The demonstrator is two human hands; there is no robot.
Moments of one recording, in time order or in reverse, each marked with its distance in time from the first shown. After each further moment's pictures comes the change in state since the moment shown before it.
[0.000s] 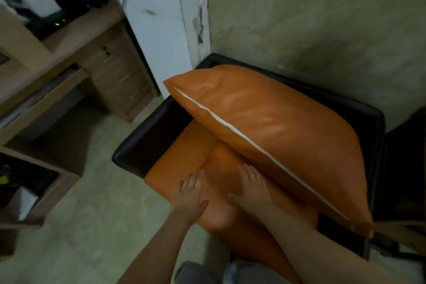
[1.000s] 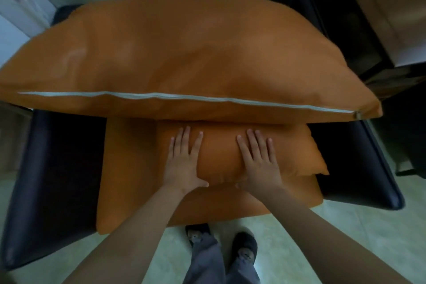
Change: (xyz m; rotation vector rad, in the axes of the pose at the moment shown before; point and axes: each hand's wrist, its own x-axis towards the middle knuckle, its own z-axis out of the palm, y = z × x) left_hand 0.186 -0.005 0.088 0.411 -0.007 0.626; right_hand 0.019 0.039 0.129 -0.077 0.272 0.501
